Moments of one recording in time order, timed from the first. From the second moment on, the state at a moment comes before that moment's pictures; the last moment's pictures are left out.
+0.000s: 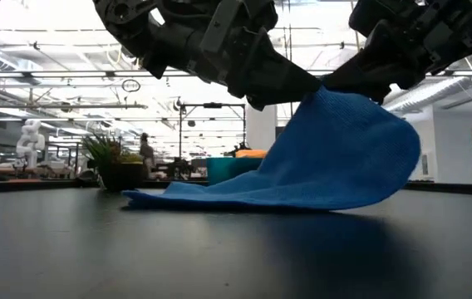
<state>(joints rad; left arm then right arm) -0.07 1.91 1.09 0.44 0.26 0.09 0.35 1.34 0.43 0.52 0.21 0.35</state>
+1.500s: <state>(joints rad) -0.06 1.85 1.09 0.44 0.20 0.15 0.45 1.48 0.43 0.55 0.29 0.52</state>
